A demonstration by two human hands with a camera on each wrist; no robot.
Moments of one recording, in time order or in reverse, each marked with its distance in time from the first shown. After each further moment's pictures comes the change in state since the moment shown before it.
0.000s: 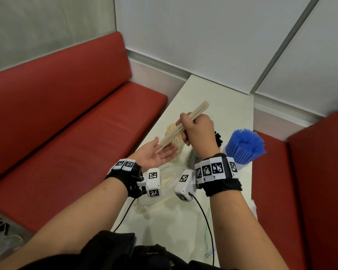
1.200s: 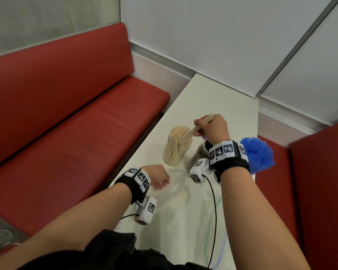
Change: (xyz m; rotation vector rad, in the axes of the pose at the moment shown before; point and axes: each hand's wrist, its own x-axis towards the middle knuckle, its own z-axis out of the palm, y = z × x) left_hand 0.038 -0.021 -0.029 1.418 0.129 -0.233; right_hand 0.091 0.058 -0.015 -0.135 0.009 0.288
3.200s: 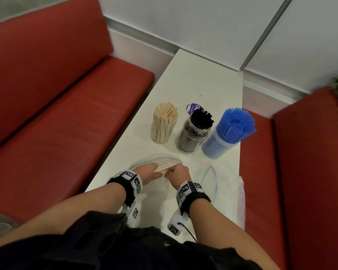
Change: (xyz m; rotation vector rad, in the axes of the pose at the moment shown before) left_hand 0.002 -0.057 0.059 0.627 0.246 0.264; right_hand -0.143 0.164 0.076 -0.497 -0.274 0.259
